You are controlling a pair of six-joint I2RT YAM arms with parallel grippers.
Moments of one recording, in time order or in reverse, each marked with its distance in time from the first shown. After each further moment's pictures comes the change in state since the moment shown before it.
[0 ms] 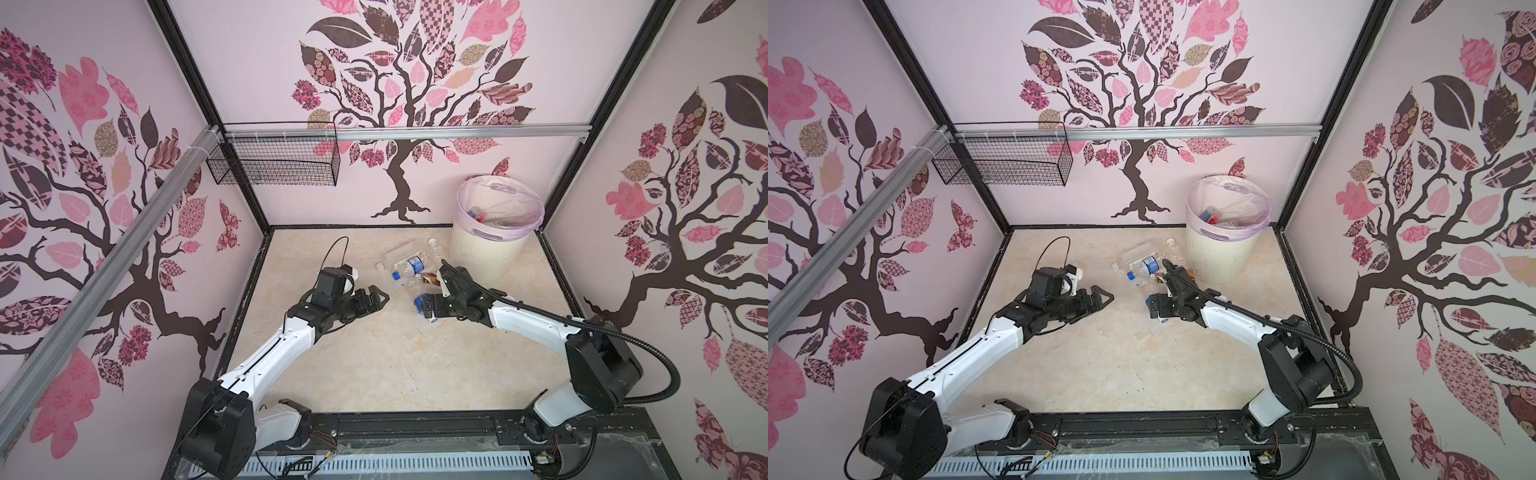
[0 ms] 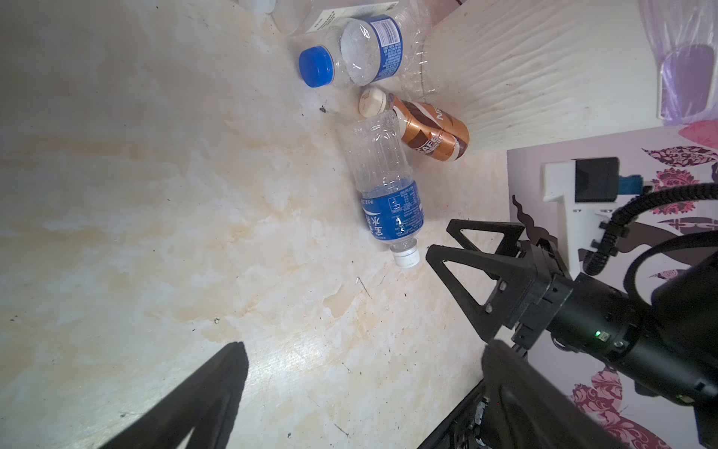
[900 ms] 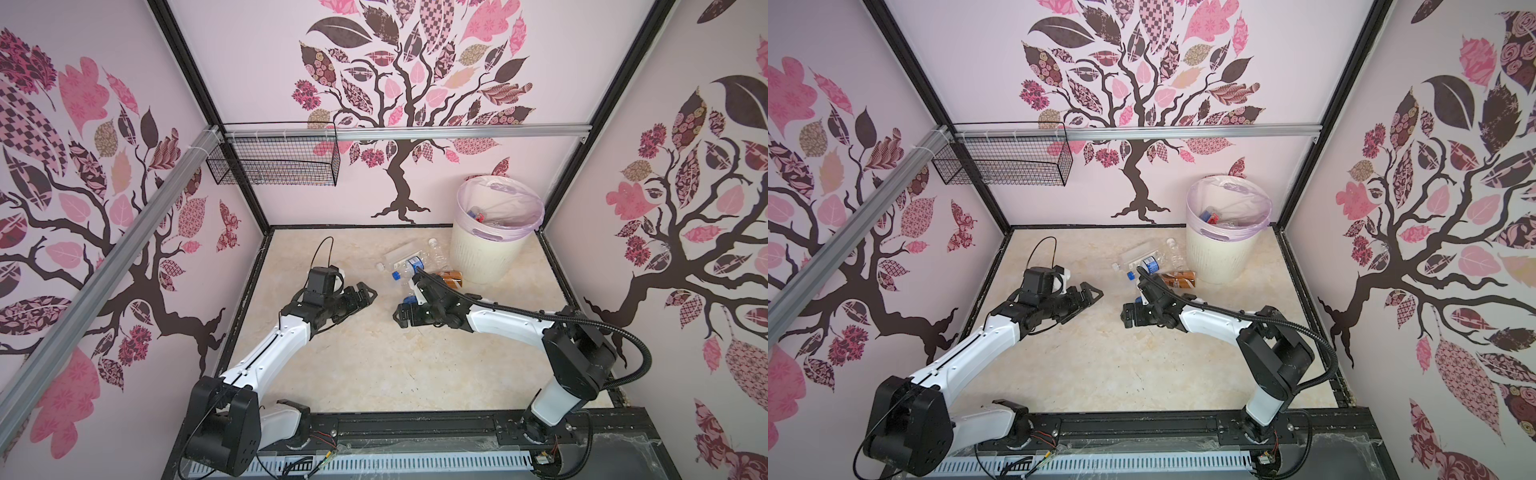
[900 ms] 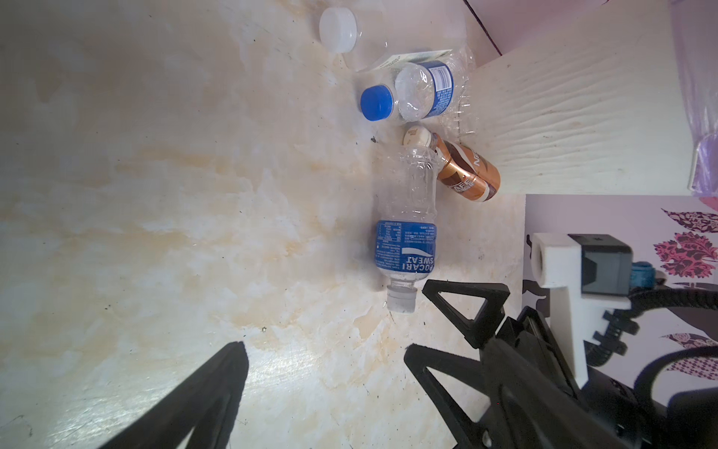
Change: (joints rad) left arm 0.106 0.020 -0.020 -0.003 -0.005 -0.026; right arm 0.158 0.121 0.077 0.093 -0.117 0.101
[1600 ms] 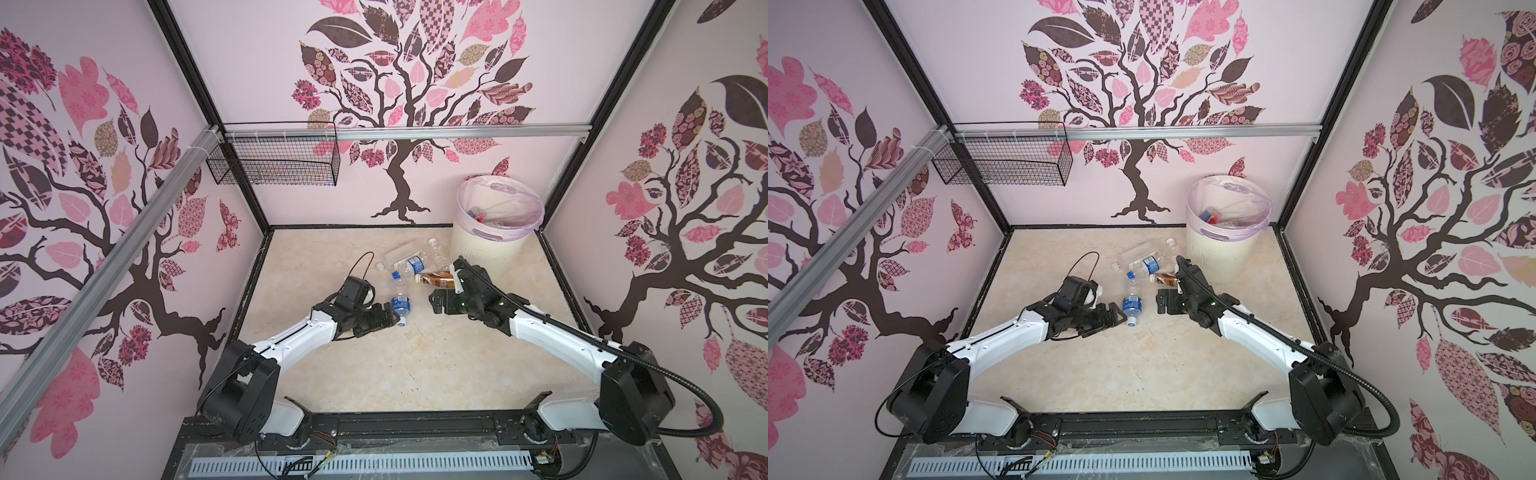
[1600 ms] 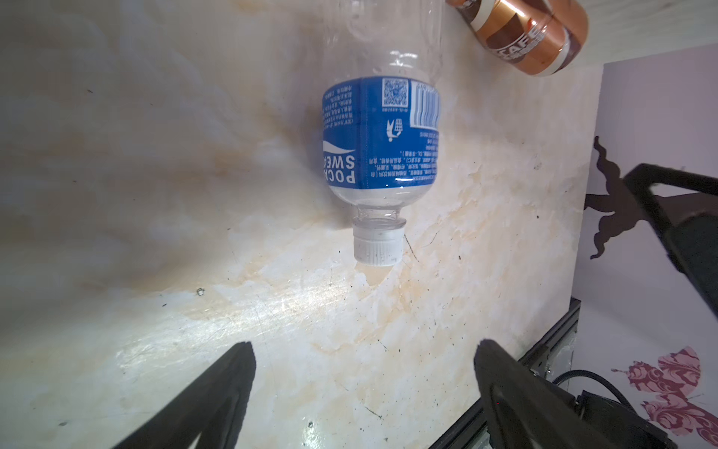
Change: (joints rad) left arm -0.242 0.206 0.024 -0.012 -0.048 0.026; right arm -0.191 -0.329 -0.140 -0.102 0.163 -0.103
